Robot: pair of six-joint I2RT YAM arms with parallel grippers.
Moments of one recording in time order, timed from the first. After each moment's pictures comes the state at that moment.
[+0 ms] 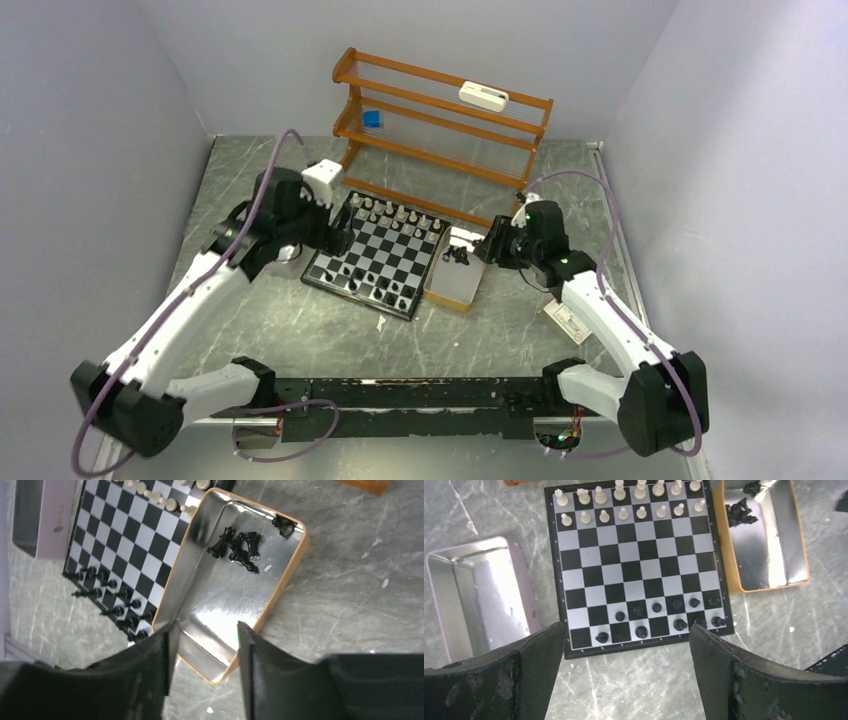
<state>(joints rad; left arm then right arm) -0.46 1.17 1.16 -0.65 0.07 0.00 0.29 1.08 0.72 -0.30 -0.24 0.47</state>
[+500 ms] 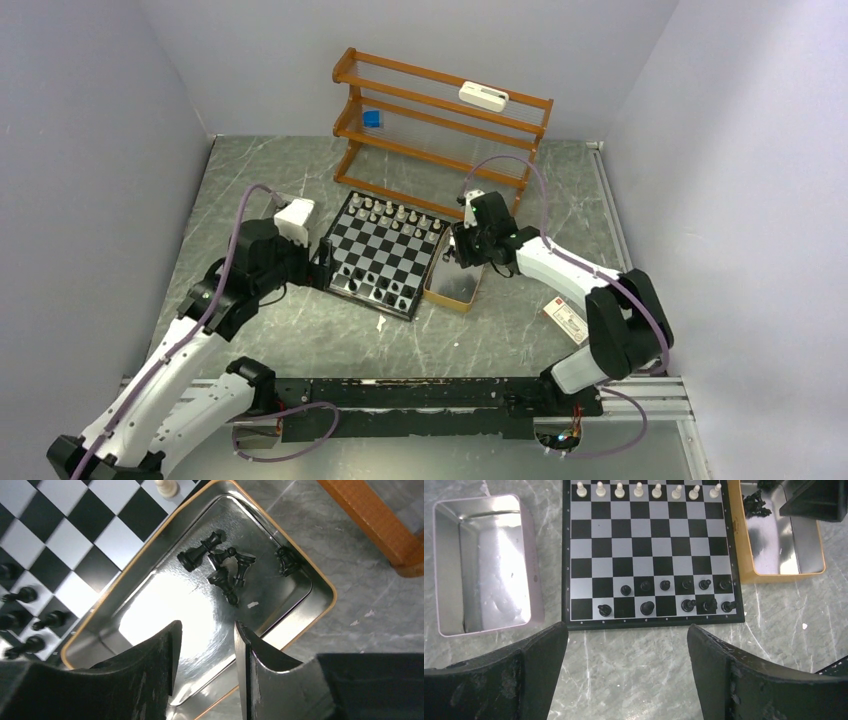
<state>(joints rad) -0.46 0.76 0.79 -0.55 0.00 -0.10 0.49 1.47 0.89 -0.27 -0.03 0.13</state>
